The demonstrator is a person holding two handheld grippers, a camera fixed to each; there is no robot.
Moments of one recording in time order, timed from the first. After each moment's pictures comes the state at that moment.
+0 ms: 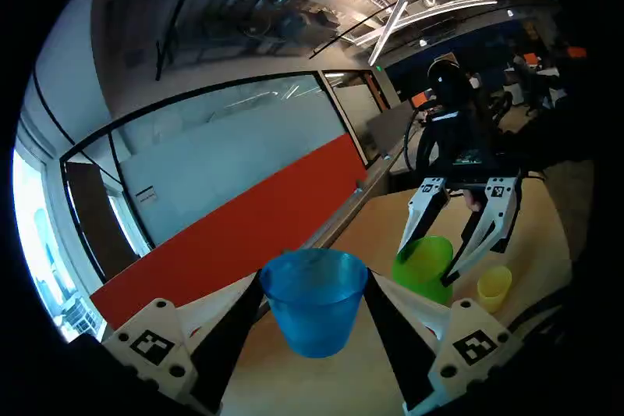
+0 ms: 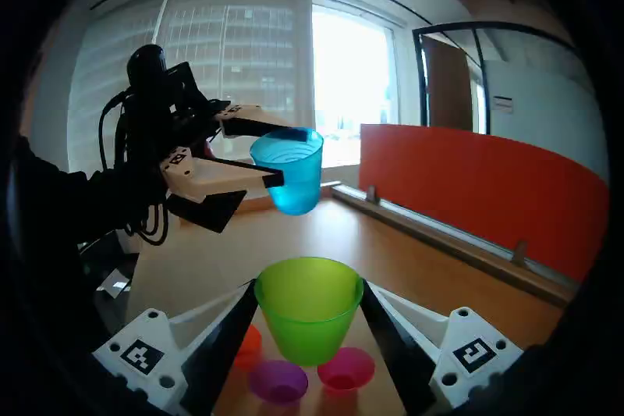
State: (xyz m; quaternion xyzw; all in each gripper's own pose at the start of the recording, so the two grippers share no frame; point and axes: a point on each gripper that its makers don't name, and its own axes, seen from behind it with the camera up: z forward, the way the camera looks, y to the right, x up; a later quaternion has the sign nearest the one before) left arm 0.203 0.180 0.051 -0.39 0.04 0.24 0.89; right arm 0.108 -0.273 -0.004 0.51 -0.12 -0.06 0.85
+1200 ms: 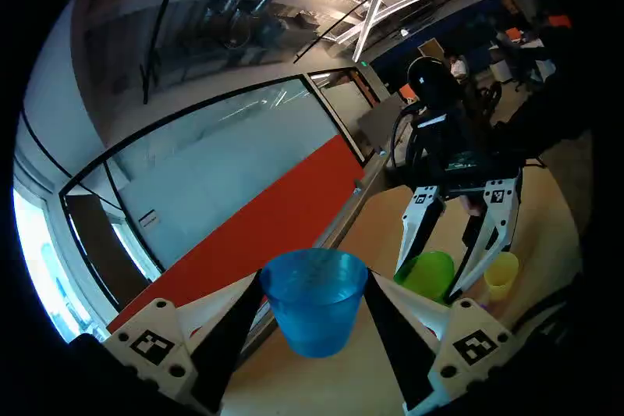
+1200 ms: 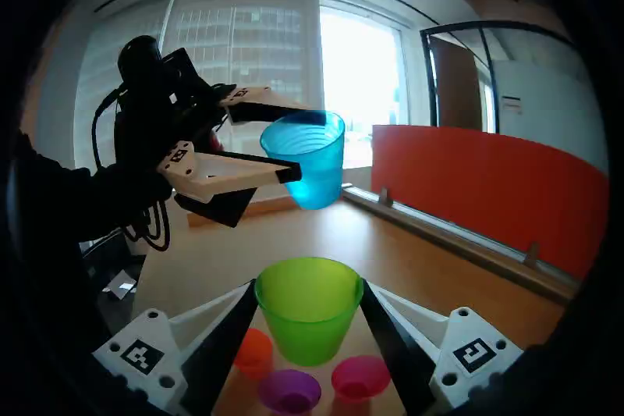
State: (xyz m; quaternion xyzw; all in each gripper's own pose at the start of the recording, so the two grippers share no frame) left arm 0.215 0.191 0.044 -0.39 0.07 0.29 0.87; right arm 0.102 -0.293 -0.009 0.53 -0.12 -0.05 0.84
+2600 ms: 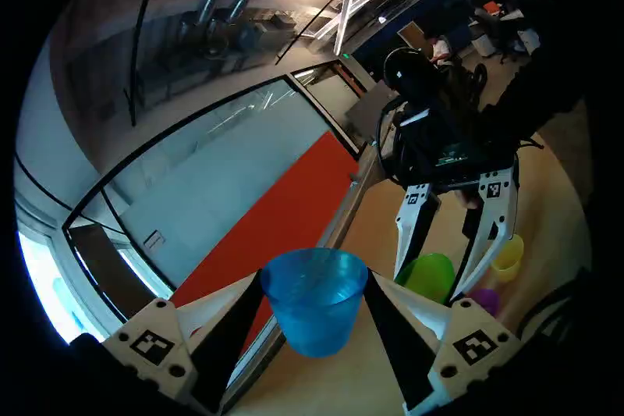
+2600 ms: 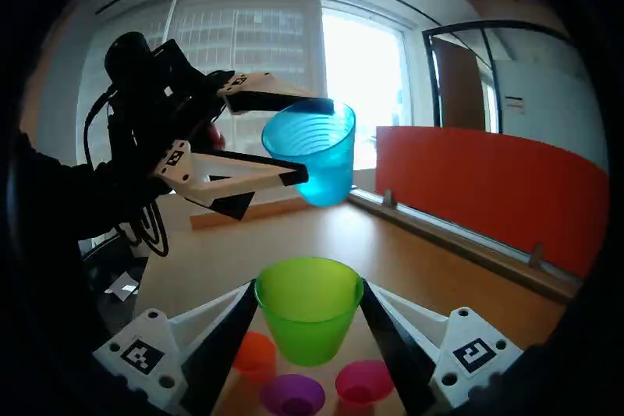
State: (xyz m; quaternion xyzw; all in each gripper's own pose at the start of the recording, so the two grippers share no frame) left arm 0.222 0.200 0.033 -0.39 0.09 0.35 0.85; right arm 0.100 -0.301 -0.009 0.54 -0.12 -0.05 0.83
